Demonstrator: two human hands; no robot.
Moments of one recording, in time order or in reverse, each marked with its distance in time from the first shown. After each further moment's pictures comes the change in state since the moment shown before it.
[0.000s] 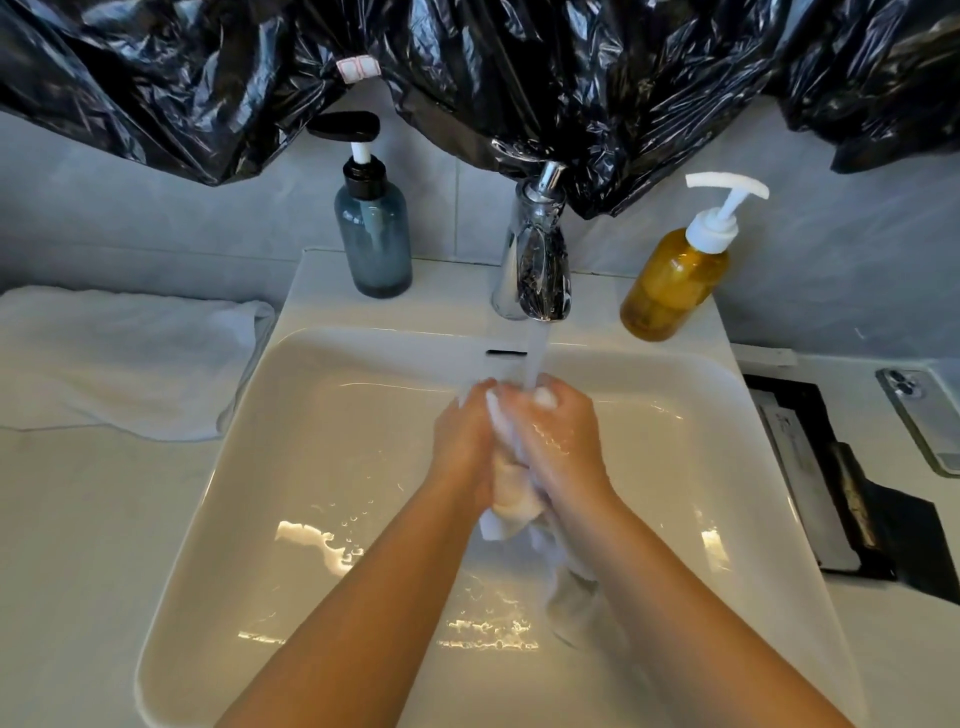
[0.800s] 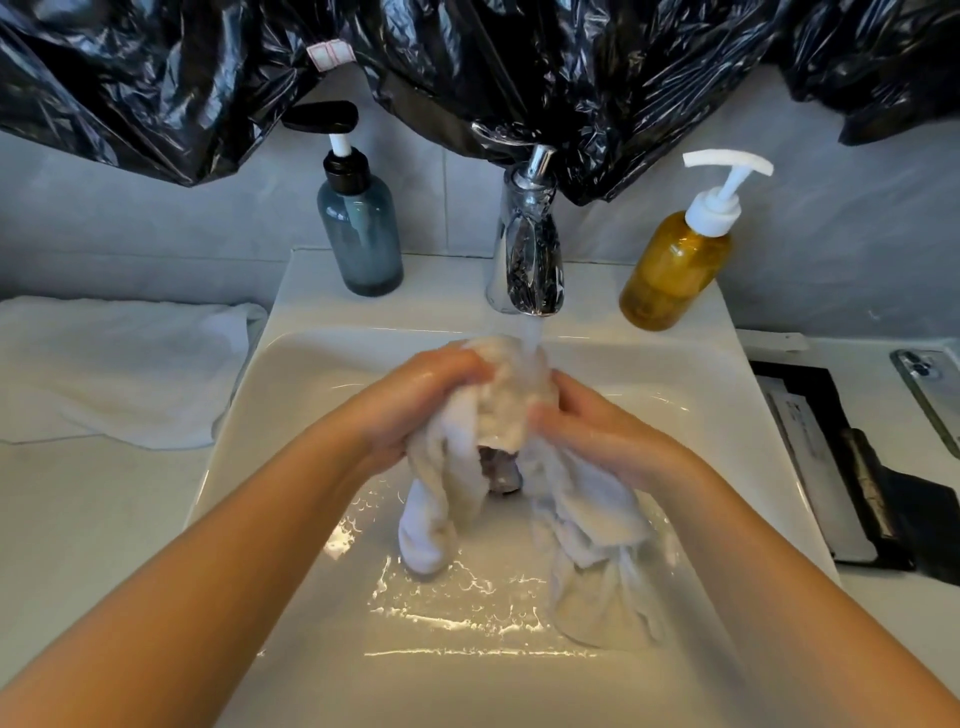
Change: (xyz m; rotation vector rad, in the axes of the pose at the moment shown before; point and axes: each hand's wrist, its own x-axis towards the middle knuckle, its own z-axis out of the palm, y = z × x) left_hand -0.036 0.073 -0.026 0.428 -0.469 0.199; right_hand 0.035 0.016 -0.057 -0.142 -0.667 -0.143
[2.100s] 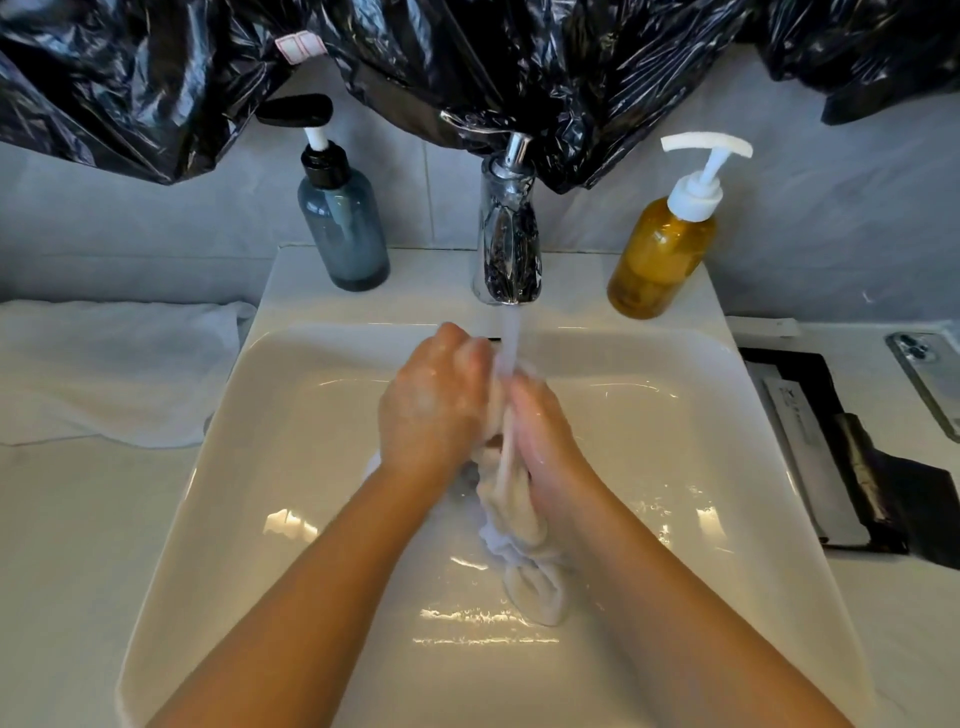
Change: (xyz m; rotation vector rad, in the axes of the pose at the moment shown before) left_hand 0.017 -0.039 0.035 0.893 0.634 0.284; right_hand 0.014 -0.017 0.066 0.729 0.383 0.039
